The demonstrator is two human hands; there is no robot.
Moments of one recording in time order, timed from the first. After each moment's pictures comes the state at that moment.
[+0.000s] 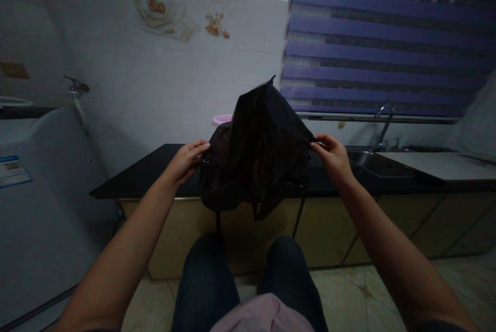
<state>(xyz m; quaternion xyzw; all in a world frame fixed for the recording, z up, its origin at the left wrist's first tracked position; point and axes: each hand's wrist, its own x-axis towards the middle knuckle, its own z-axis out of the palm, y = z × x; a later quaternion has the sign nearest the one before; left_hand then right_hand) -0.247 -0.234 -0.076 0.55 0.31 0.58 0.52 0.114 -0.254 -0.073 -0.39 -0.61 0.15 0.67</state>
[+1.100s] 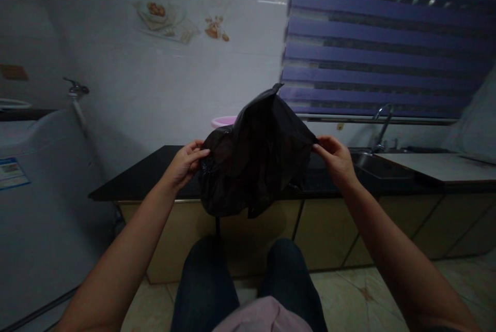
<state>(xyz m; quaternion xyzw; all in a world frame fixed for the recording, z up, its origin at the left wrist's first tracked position) -0.249 -0.238 -0.080 0.54 0.25 0.60 0.53 0.118 -0.257 -0.074 -0.38 -0.62 0.14 0.67</state>
